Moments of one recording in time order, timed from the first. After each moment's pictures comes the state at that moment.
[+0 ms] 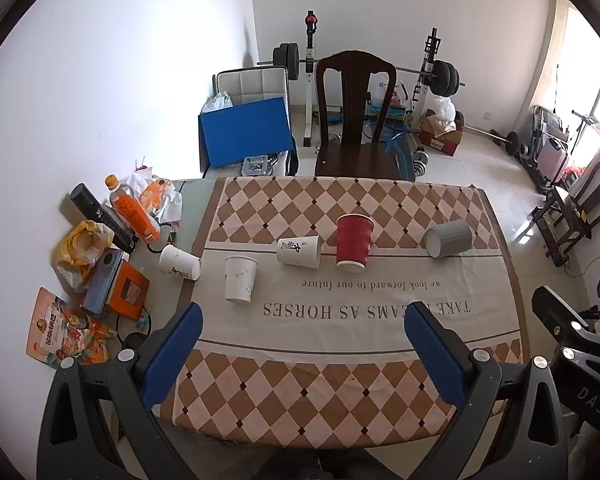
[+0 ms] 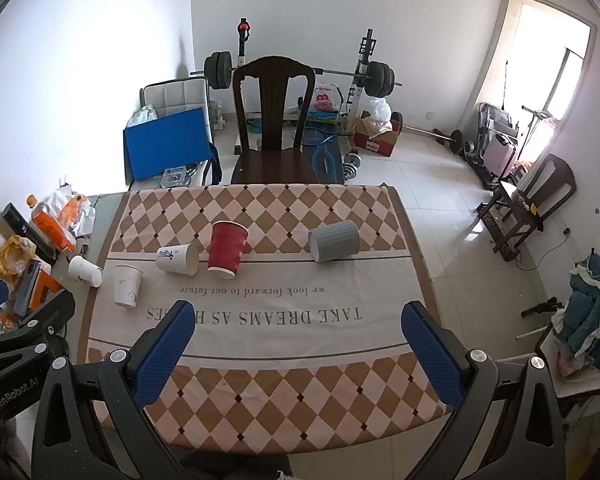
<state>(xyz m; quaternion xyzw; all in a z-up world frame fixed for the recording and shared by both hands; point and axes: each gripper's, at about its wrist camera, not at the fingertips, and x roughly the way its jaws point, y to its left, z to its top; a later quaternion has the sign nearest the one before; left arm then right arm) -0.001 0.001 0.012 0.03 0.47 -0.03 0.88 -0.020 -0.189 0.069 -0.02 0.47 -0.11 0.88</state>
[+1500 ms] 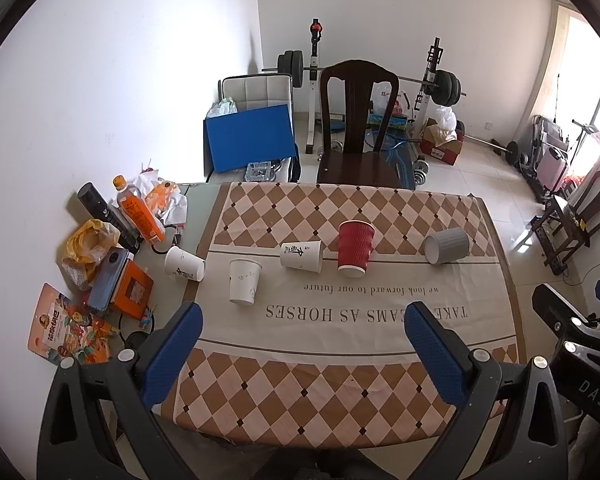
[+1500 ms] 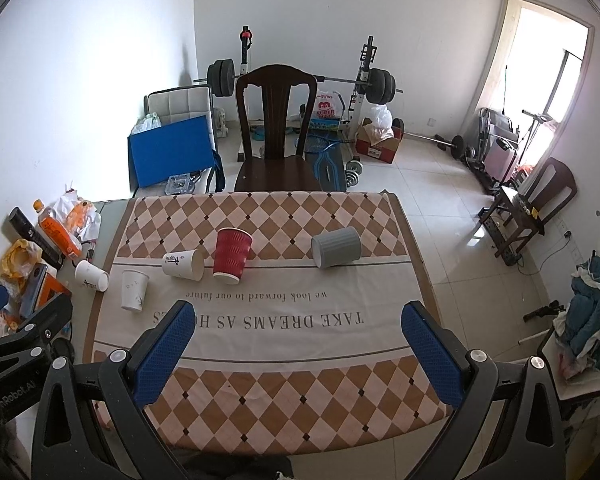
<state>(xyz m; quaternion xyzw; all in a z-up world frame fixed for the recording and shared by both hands) -0.005 0.005 0.032 0.02 0.45 -0.02 0.89 -0.022 -0.183 0.076 -0.02 0.46 -0.11 0.88</state>
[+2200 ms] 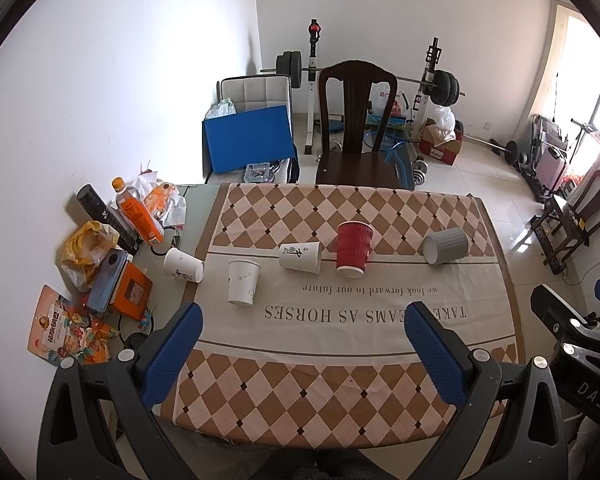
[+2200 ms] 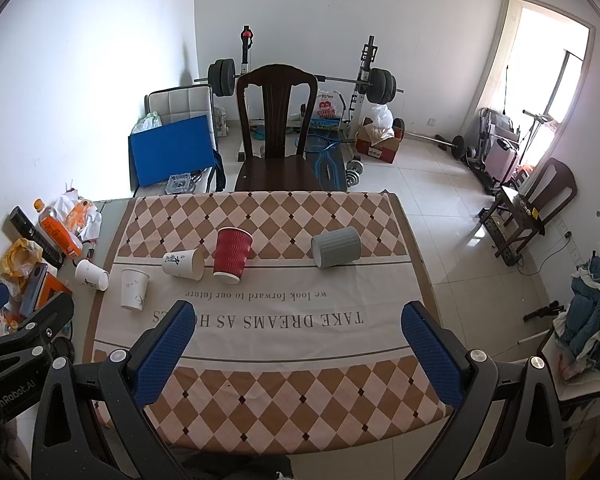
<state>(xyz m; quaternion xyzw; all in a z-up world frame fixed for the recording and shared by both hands) -0.006 0.006 0.033 0.02 0.45 -0.02 0.89 -0.023 -0.180 0.075 -0.02 0.46 -0.11 0.88</state>
